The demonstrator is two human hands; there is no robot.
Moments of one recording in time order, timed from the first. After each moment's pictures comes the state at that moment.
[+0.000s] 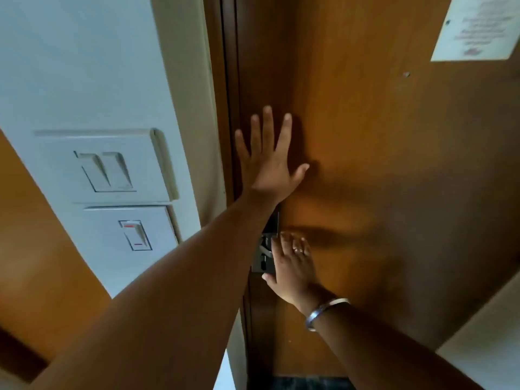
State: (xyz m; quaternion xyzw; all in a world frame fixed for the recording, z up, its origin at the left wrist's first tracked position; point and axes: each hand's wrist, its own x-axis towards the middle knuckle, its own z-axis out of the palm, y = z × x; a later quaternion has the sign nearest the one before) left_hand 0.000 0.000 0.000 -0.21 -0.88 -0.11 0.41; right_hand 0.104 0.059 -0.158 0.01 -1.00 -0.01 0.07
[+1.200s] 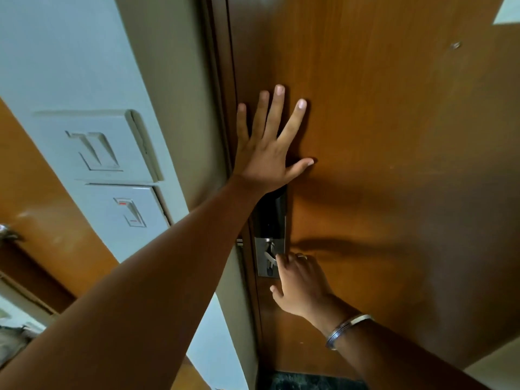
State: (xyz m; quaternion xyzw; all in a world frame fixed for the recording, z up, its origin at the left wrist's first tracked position) left_hand 0.005 -0.017 0.006 -0.24 -0.82 0.02 0.51; right_hand 0.131 0.083 -0.175 0.14 -0.98 0.04 0.10
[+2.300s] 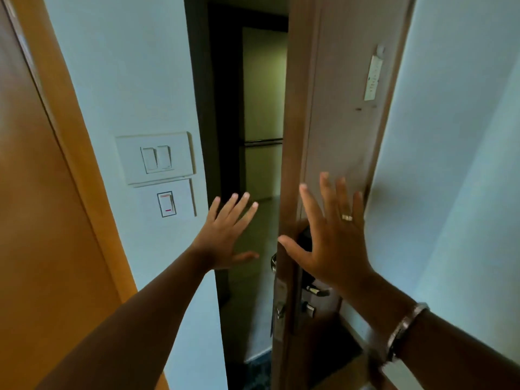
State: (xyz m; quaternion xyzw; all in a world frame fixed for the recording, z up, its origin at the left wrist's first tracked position) left_hand 0.164 -0.175 -0.063 -0.56 -0.78 -0.01 0.26; right_hand 0.396 -0.053 -0.018 -0.16 -0.87 -0.11 0.45
